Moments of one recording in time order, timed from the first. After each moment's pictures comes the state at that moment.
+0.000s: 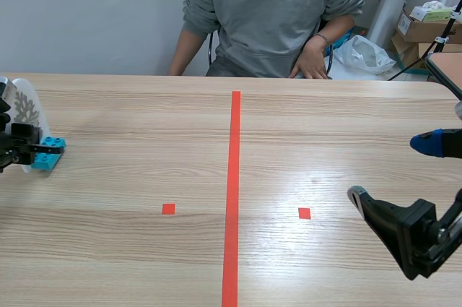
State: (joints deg) left arm -19.6 -25.7 2.1 38.0 -10.5 -11.9 -5.4; right arm -40.2 32.4 12.5 113.2 16.0 28.8 -1.4
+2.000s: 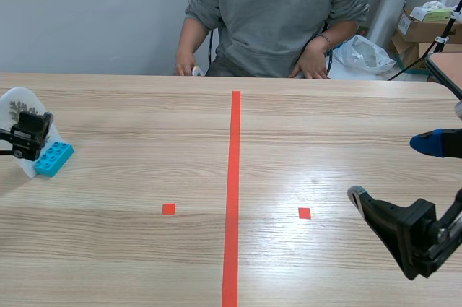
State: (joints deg) left arm 0.4 -34.8 2.3 74.1 -13.4 -8.4 2.3; right arm -40.2 32.4 12.5 113.2 15.9 28.8 -1.4
